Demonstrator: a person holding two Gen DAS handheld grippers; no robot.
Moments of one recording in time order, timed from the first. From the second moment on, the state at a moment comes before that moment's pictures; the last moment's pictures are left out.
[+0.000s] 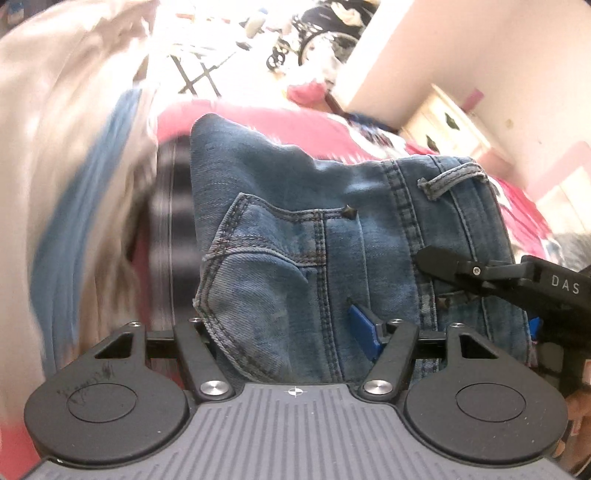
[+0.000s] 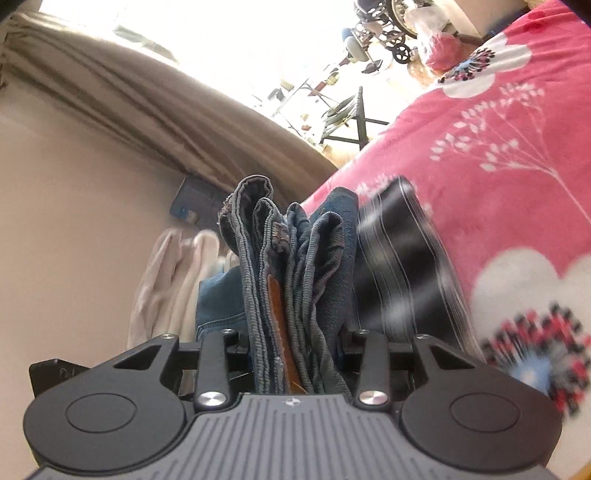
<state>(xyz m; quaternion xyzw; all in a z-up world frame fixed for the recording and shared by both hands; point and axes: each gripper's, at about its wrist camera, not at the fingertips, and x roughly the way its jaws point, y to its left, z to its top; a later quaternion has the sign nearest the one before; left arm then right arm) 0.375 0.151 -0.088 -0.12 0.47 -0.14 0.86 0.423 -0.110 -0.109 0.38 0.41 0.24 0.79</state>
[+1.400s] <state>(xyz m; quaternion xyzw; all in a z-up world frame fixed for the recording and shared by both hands) 0.437 0.160 -0.069 -0.04 0.40 -0.03 0.91 0.488 -0.136 -0.102 0.23 0.41 0.21 0.86</state>
